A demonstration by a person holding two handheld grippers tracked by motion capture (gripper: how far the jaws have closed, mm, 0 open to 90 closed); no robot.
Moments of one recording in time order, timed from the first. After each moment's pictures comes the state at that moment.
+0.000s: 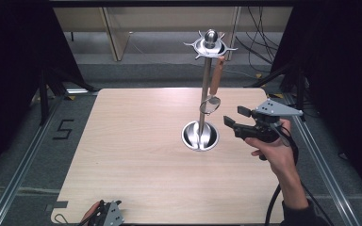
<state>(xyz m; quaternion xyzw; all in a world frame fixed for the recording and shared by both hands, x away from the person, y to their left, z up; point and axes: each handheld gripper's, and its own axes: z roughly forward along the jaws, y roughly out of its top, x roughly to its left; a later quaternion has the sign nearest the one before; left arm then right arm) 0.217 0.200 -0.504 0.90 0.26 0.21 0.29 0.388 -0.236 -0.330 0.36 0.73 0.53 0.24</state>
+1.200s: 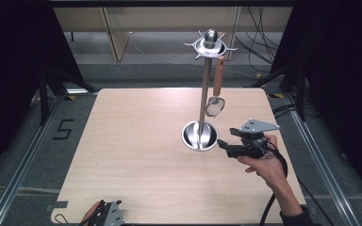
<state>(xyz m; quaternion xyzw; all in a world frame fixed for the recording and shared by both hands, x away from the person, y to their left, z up) 0.216 0.199 -0.504 0.89 0.26 0.21 0.30 0.379 -0.224 -0.386 0.36 0.80 0.44 0.19</state>
